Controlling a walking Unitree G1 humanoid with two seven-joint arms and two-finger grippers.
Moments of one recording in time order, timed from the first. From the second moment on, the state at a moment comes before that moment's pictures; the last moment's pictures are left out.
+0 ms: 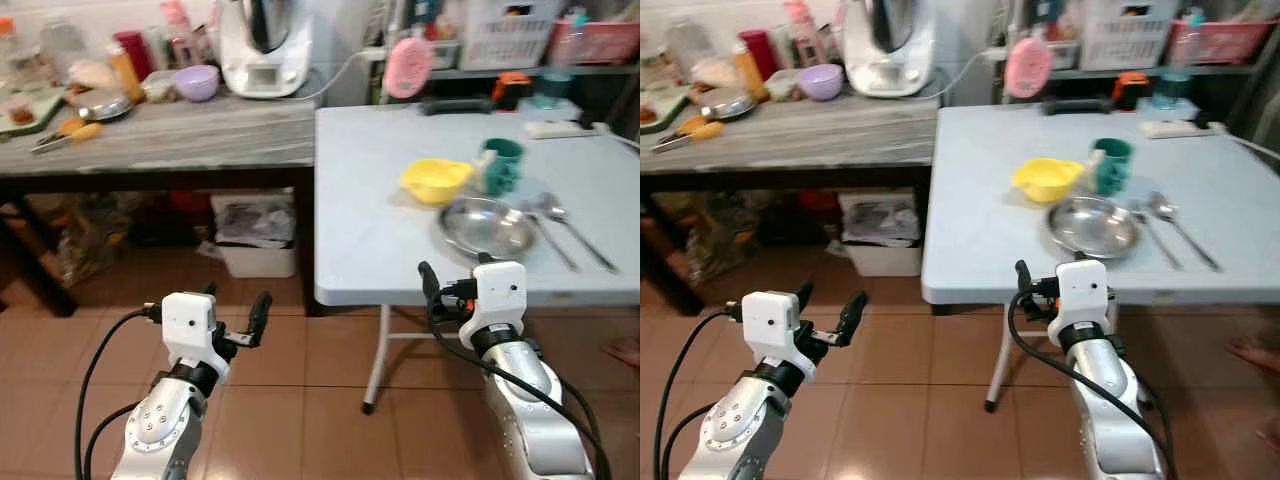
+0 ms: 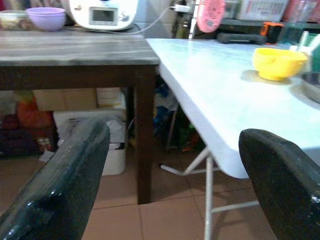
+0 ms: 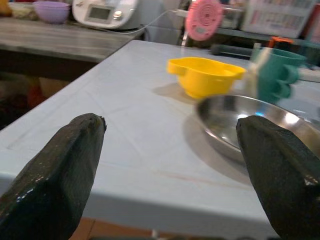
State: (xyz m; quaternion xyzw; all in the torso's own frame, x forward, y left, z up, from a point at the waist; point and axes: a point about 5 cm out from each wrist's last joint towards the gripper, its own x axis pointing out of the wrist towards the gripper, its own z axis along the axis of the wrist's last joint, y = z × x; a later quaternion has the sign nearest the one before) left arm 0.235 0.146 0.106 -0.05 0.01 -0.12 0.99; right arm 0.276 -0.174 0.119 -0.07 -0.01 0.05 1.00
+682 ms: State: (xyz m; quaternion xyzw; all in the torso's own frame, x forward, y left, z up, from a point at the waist) left arm 0.236 0.153 0.102 -0.04 0.02 -0.10 0.99; right arm 0.280 -0.163 0.119 -0.06 -0.02 0.07 1.00
